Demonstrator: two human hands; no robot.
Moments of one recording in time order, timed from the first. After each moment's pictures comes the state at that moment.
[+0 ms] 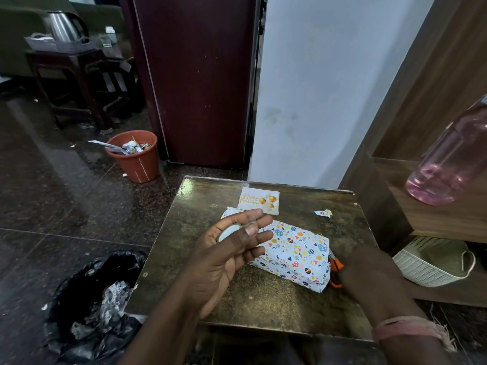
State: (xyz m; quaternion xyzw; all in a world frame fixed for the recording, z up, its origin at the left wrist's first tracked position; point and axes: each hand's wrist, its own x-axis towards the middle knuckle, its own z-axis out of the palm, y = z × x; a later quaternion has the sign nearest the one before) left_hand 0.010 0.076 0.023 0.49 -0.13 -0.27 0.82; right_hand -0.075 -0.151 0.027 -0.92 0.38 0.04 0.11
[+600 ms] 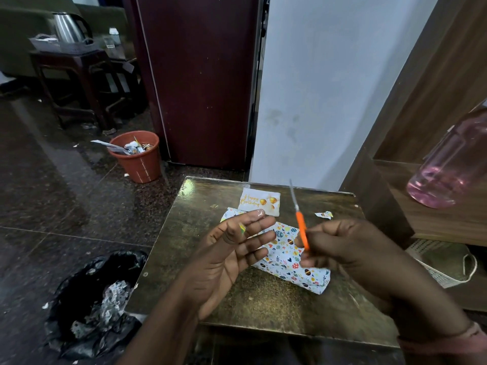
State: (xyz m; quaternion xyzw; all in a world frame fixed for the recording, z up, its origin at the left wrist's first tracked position) left_hand 0.012 0.075 0.025 0.46 -0.13 -0.30 0.83; right_hand -0.074 -0.120 0.100 -0.74 0.20 0.05 0.65
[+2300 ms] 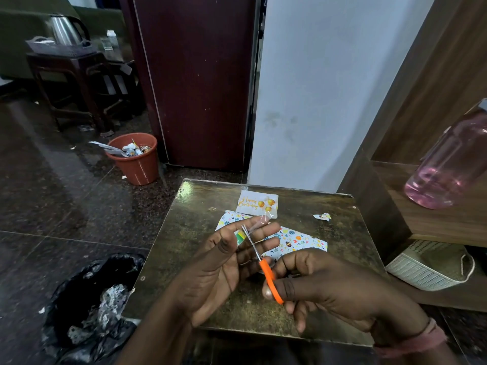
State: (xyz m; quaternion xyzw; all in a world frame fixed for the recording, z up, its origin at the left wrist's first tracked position) left_hand 0.009 0.076 0.033 0.48 -0.17 -0.37 0.77; right_hand -0.073 -0.105 0.073 -0.69 0.04 0.28 0.67
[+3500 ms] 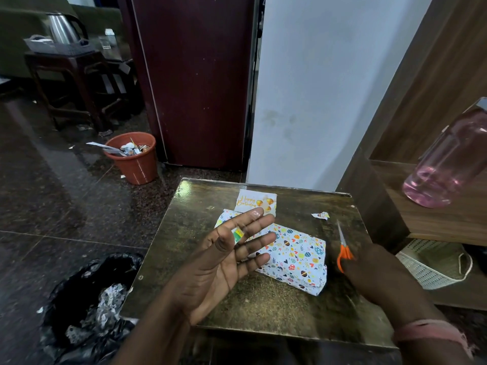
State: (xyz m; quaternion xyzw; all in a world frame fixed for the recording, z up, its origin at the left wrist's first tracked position) left_hand 0.019 0.078 0.017 0.44 -0.19 -0.36 0.80; right_hand -0.076 -0.176 0.035 -0.90 0.37 0.05 0.24
